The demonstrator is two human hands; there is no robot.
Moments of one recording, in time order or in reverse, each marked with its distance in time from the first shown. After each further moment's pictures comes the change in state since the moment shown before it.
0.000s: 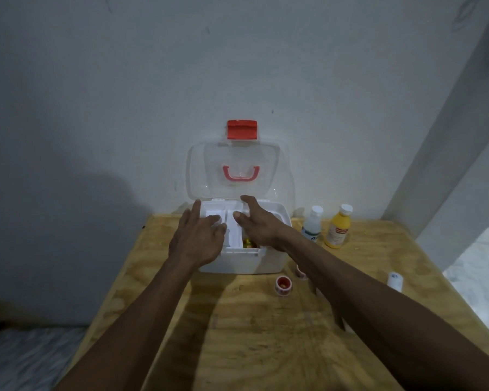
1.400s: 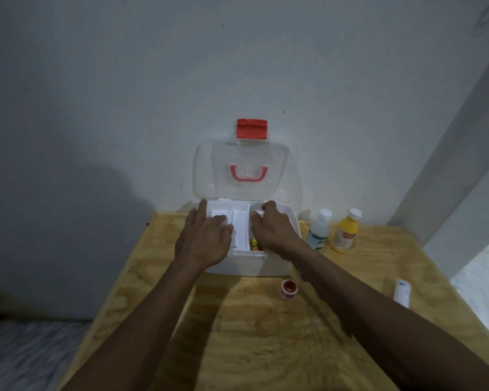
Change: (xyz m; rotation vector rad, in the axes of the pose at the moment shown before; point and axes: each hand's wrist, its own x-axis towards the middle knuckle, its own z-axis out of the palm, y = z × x) left_hand 0.002 -0.005 0.003 -0.012 0.003 -0.020; right_hand -0.012 -0.012 0.005 -0.010 0.224 0.152
